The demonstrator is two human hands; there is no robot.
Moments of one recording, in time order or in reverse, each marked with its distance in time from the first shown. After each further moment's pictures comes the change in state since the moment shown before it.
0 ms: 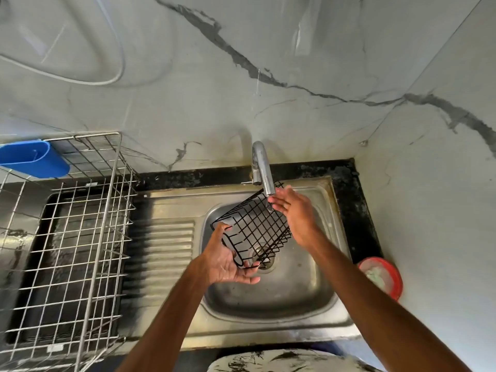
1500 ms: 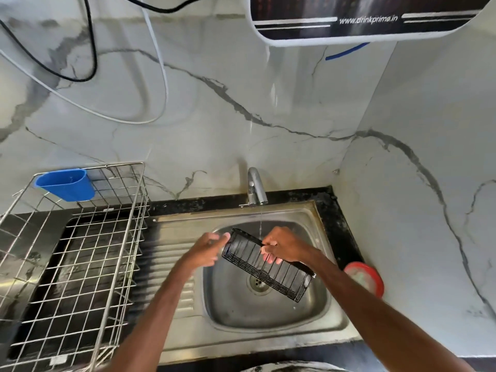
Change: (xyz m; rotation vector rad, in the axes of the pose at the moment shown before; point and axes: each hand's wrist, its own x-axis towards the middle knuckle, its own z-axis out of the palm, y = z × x) left_hand -0.071 0.002 -0.020 0.991 0.413 0.657; right_hand -0.088 -0.010 -0.002 -1.164 -0.403 -0.133
